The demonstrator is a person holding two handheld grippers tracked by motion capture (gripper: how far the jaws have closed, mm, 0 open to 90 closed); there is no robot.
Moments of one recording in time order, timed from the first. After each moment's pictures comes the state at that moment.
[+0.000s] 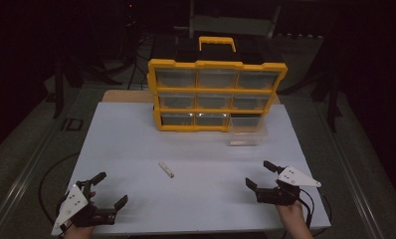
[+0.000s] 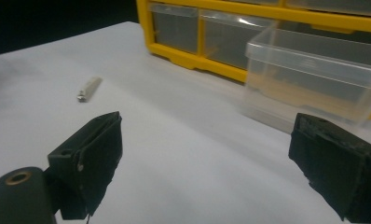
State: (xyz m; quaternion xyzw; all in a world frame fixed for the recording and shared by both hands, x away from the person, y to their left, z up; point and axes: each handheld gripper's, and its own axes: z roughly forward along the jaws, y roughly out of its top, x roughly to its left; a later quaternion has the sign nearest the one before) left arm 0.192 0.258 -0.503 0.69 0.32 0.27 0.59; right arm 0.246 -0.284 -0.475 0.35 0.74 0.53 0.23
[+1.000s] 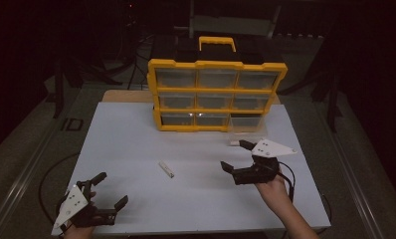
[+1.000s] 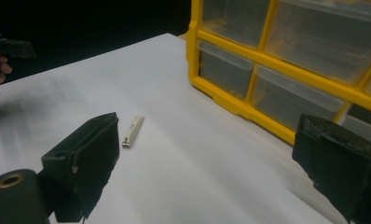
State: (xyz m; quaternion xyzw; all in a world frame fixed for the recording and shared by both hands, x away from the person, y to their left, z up) left arm 0.191 0.257 -0.503 0.69 0.32 0.27 0.59; right arm 0.279 -0.211 -0.398 0.29 0.79 0.51 0.19
